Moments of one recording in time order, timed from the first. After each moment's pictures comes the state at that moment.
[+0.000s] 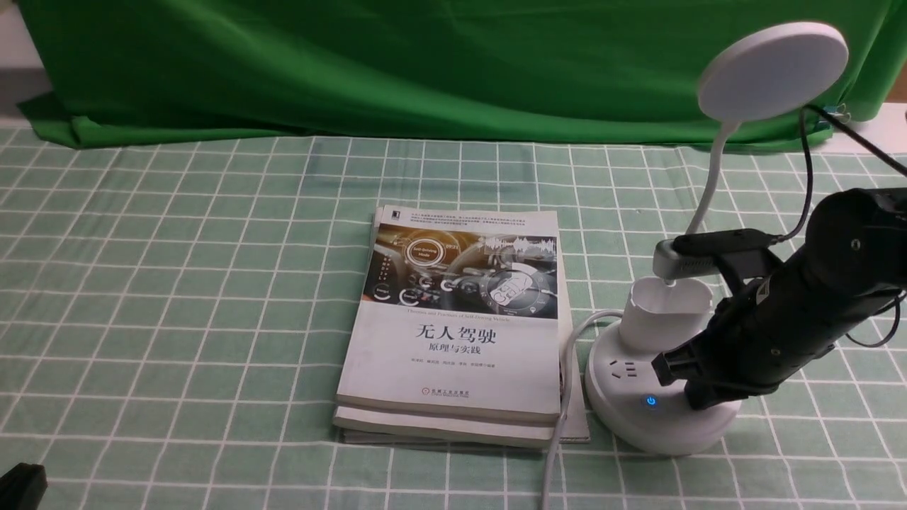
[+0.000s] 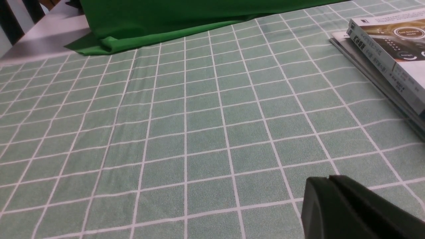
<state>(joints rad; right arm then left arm) 0.31 1.71 -0.99 0.13 0.74 -0.09 0.02 0.00 0.01 -0.14 0.31 0.39</state>
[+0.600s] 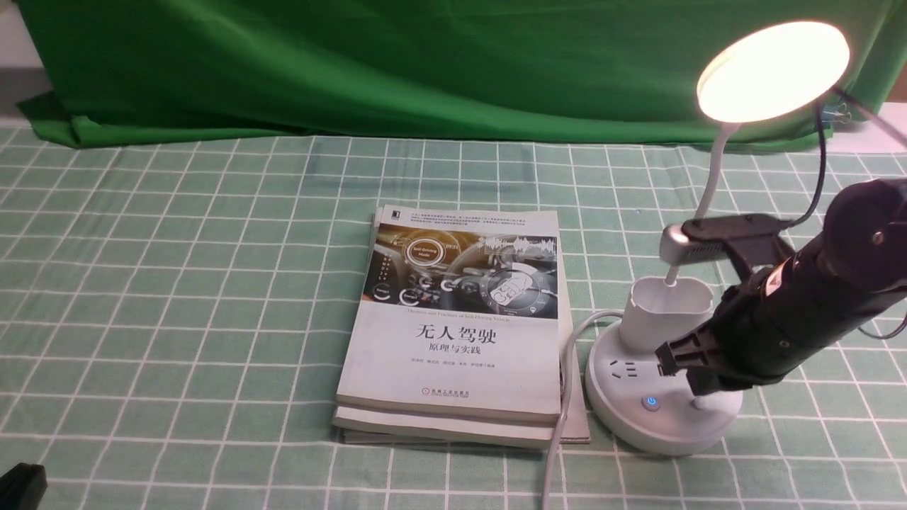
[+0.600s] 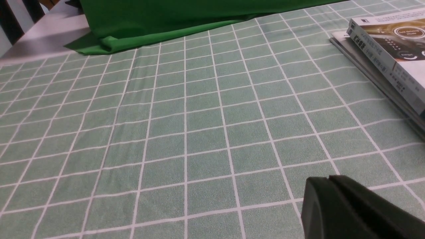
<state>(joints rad) 0.31 1.66 -0.98 0.13 0.73 -0.09 0.02 0.00 0.01 -0.14 0.31 0.39</state>
